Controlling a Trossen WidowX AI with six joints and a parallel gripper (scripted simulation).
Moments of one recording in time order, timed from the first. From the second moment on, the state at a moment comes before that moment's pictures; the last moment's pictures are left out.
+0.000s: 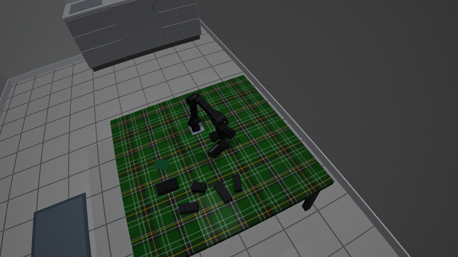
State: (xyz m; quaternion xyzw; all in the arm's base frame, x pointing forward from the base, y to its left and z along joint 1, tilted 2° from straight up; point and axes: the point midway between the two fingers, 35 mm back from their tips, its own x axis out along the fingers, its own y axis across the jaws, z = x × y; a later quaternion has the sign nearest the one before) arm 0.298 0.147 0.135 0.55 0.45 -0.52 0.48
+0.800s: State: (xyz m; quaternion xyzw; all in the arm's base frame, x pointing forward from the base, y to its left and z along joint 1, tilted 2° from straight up) arm 0.301 0.162 0.121 0.55 0.45 -0.52 0.48
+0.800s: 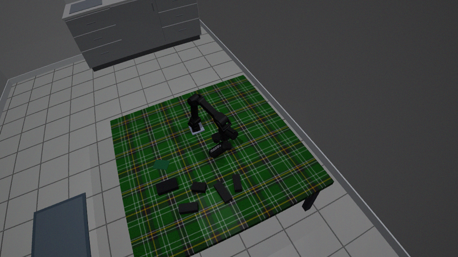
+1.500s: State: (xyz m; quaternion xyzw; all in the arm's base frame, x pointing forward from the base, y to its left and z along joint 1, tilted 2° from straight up) arm 0.303 0.172 0.108 0.55 0.45 -0.52 0.48
